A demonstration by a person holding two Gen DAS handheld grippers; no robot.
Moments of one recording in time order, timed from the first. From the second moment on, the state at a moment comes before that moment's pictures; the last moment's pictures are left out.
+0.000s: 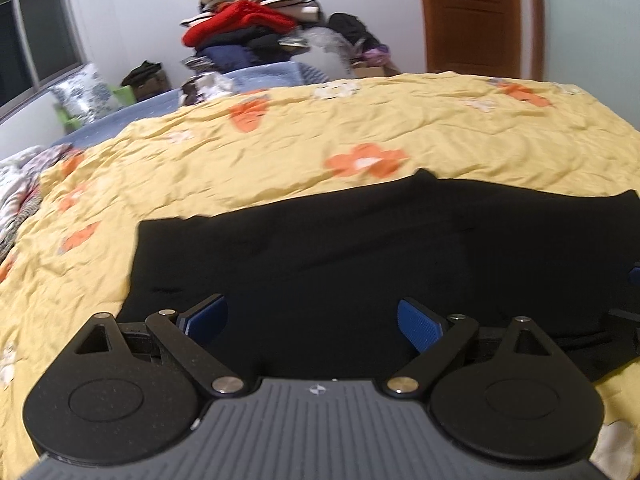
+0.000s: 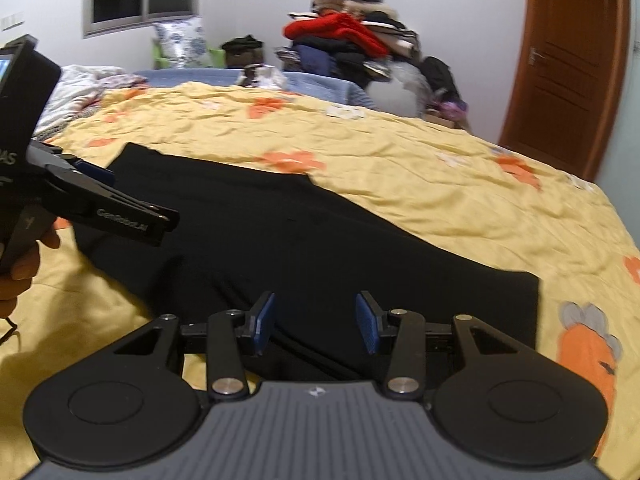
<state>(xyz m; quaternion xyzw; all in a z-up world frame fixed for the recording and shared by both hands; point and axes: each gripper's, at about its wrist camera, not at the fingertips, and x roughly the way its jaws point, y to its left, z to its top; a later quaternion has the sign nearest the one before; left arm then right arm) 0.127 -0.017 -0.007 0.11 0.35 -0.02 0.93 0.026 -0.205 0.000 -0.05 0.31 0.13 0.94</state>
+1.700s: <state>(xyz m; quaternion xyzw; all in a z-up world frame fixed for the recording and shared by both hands) 0.116 0.215 -0.014 -0.02 0.37 0.24 0.90 0.030 -0.003 0.004 -0.16 0.22 0.24 0.93</state>
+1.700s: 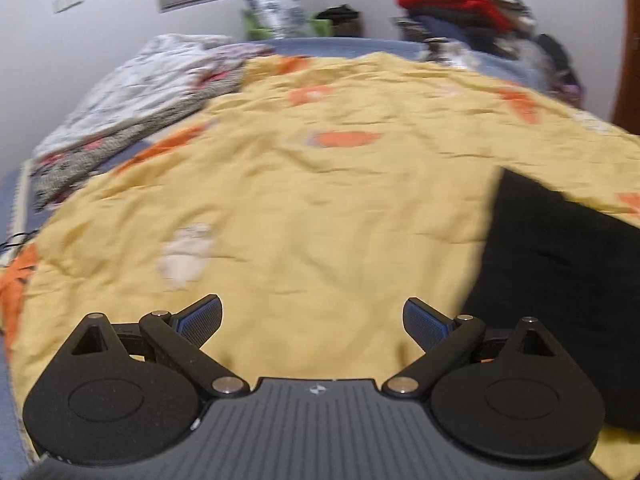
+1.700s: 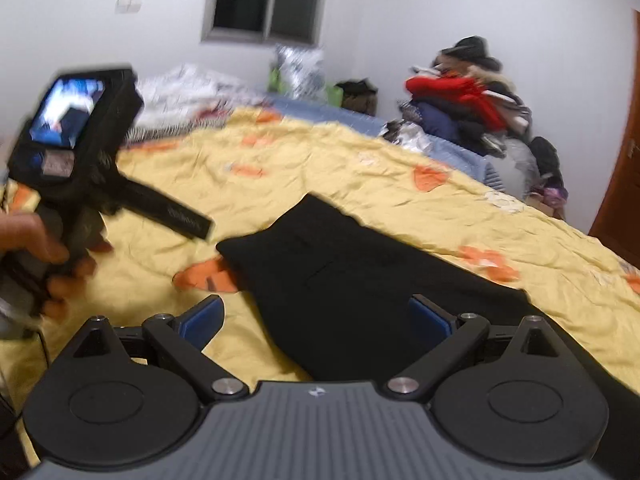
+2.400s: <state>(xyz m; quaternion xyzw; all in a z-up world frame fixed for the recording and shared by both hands) 0.103 0.264 -0.033 -0.08 0.36 0.20 0.91 0.056 0.104 -0.032 -0.41 0.12 0.26 0.86</state>
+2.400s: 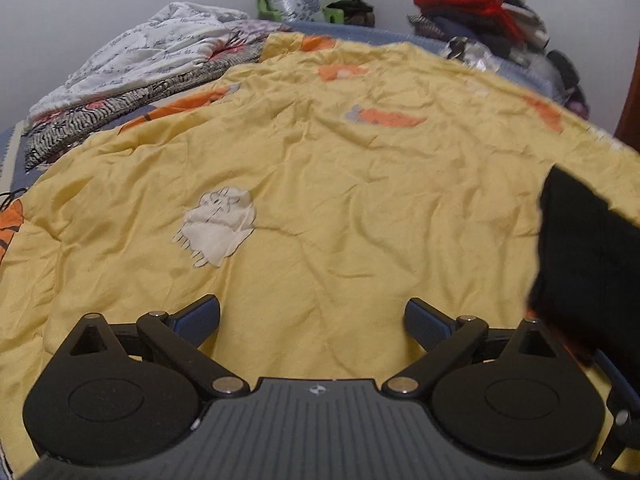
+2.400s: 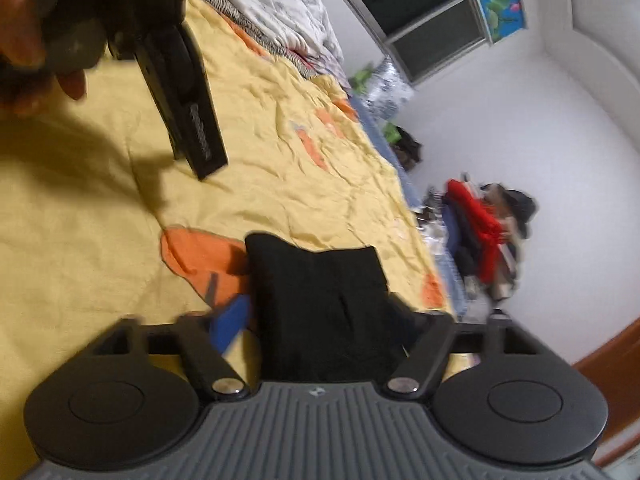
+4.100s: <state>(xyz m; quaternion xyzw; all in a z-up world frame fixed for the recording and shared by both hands) 0.179 0.185 0.019 -0.09 0.37 -0.04 0.92 0.146 -0.012 0.000 -0.12 0.28 0.28 0.91</state>
